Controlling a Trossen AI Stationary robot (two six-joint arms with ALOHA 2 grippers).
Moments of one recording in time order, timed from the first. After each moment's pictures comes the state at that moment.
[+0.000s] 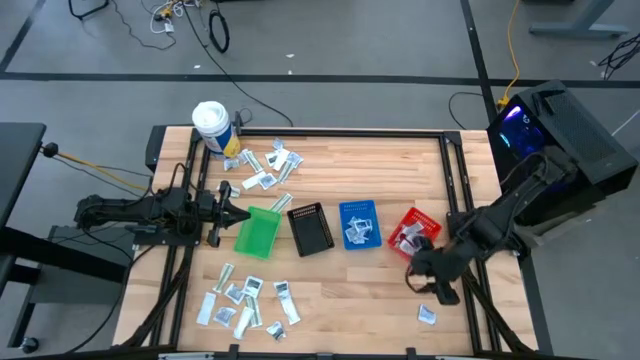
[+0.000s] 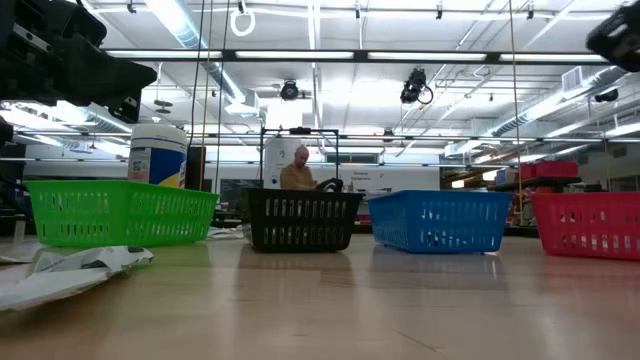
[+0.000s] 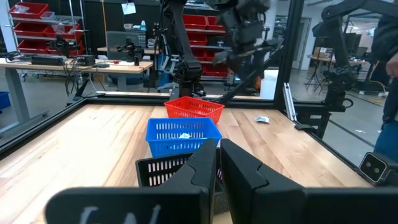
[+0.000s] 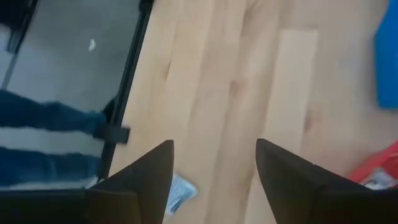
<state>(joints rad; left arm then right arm) -0.04 0.01 0.01 0.05 0.00 -0.07 0.73 1.09 0.82 -0.68 0.02 0.56</state>
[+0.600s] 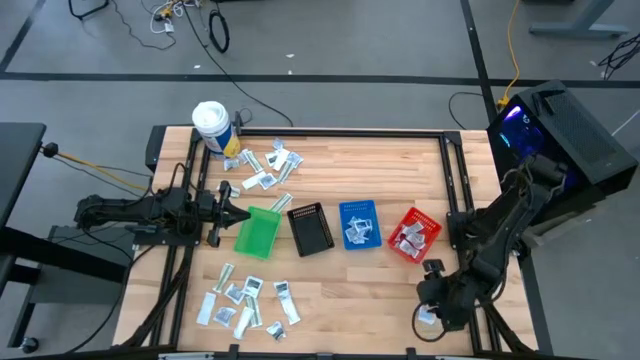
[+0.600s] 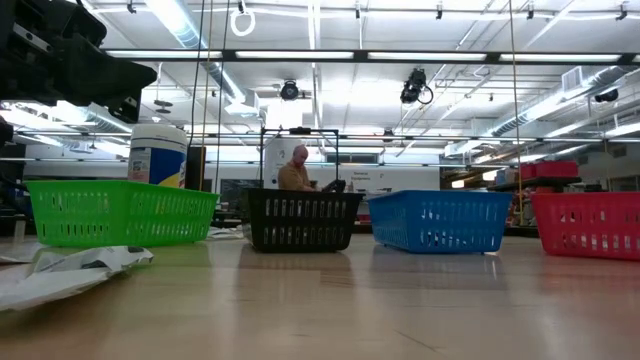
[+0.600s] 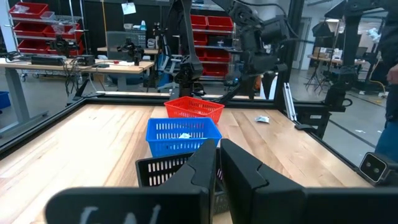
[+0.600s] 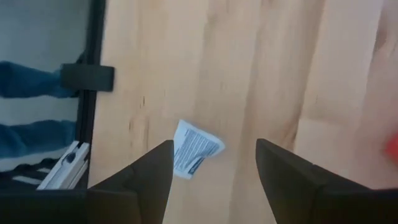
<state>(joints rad) -0.04 0.01 0.01 0.05 0.00 -0.07 0.99 1.34 0.82 -0.68 0.09 0.86</state>
